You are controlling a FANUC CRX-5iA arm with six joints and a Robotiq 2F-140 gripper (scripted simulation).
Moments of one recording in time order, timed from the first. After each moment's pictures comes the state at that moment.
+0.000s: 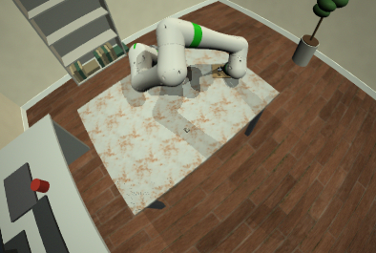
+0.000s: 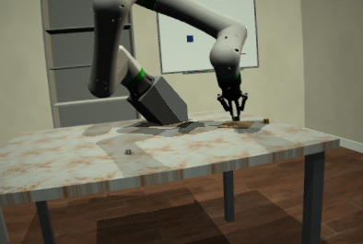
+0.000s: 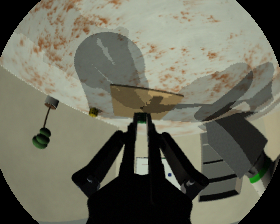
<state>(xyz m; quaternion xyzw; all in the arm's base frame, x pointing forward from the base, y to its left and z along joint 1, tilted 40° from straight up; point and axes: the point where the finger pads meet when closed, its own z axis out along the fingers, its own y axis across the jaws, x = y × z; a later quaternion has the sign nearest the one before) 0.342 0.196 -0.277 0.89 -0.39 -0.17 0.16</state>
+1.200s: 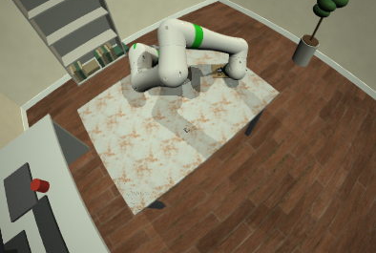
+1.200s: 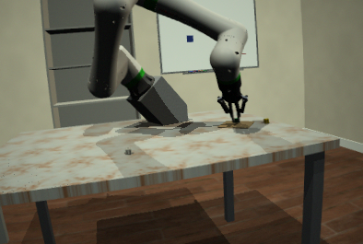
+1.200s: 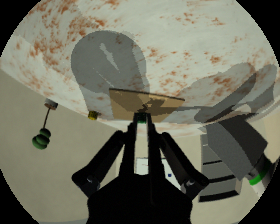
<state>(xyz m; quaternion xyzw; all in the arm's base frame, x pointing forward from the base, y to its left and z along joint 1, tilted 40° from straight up) 0.343 0.190 -0.284 0.89 -0.39 -0.17 0.16</state>
